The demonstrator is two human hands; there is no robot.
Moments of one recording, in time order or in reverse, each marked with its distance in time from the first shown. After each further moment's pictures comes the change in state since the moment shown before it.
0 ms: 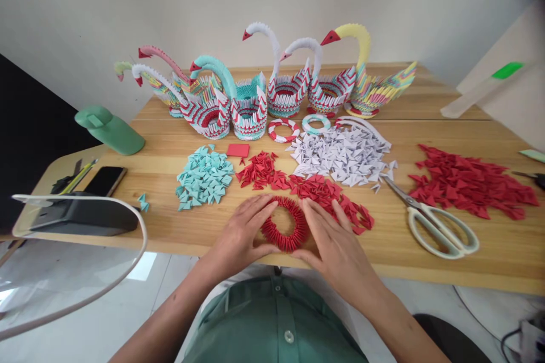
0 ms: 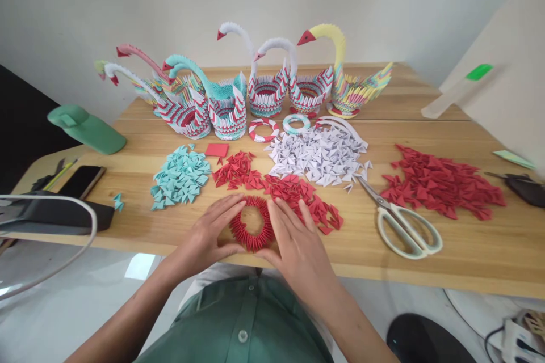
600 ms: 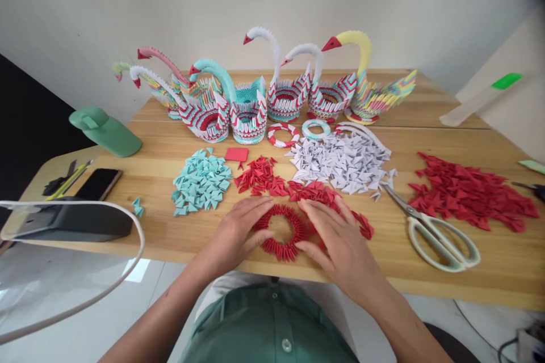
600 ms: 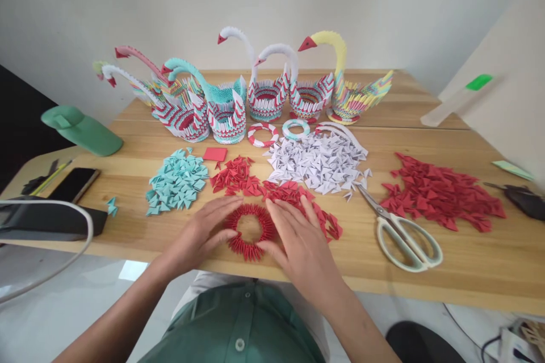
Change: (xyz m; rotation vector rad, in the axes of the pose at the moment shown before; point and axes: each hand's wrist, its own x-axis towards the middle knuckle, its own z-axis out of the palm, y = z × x) left_hand 0.018 -0.005 -0.010 -0.070 0.029 -0.043; right_hand 0.019 0.016 -0.014 0.048 0.006 -0.015
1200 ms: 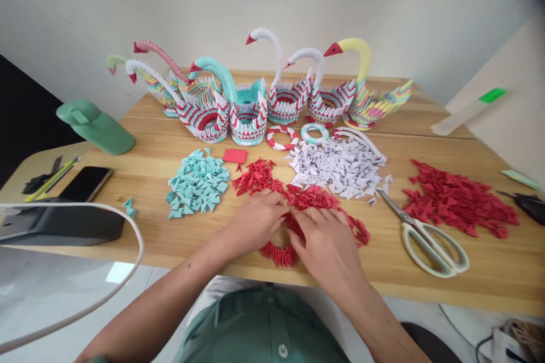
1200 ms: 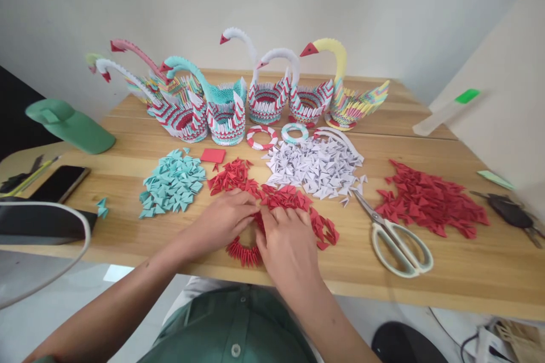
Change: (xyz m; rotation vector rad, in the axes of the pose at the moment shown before) left_hand 0.057 0.009 0.006 0.237 -0.283 0.021; right_hand 0.031 -0.025 -0.001 -0.241 -0.094 0.197
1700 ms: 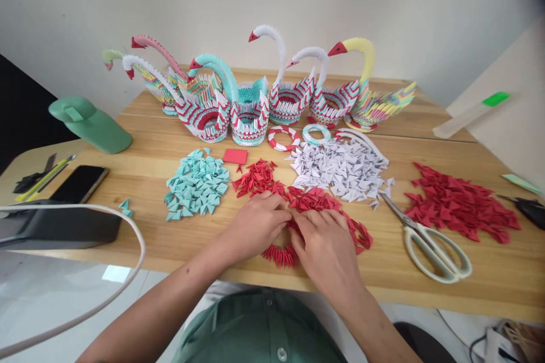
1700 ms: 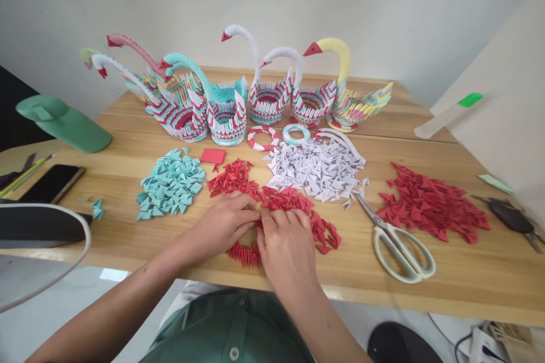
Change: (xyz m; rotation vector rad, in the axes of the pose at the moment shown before) left_hand -0.002 -0.001 0.001 -0.041 0.011 0.006; right_hand 0.001 -0.003 0.011 0.020 0.074 -0.007
